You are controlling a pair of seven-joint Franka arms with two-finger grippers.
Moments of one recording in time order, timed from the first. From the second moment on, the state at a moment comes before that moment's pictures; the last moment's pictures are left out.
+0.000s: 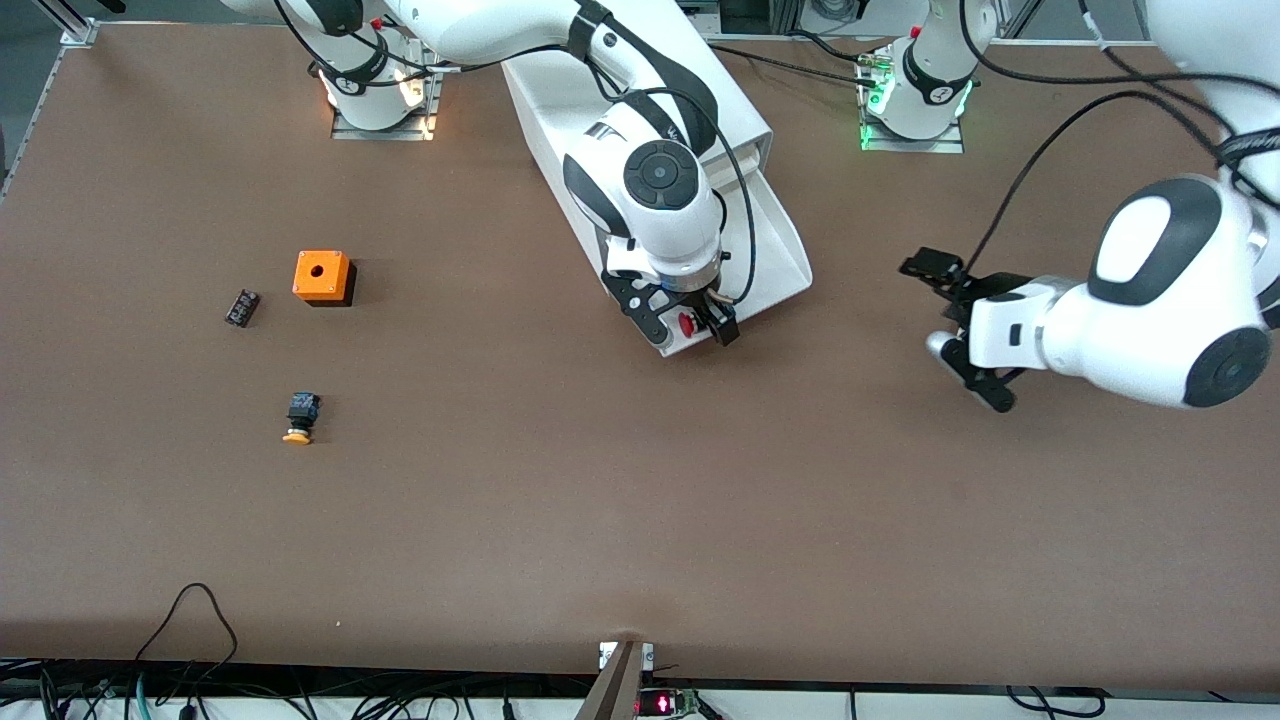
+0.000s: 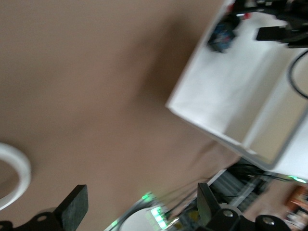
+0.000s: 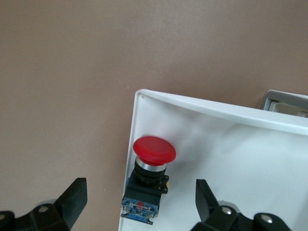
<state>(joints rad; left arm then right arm) 0.16 0.48 -0.37 -1.30 -0.12 1.27 0.36 0.86 0.86 -0.03 -1.00 0.15 1.99 1.72</state>
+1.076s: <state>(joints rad) 0.13 0.48 -0.37 -1.09 0.20 1.39 0.34 0.88 0.89 -0.03 -0.98 0.15 1.98 1.73</state>
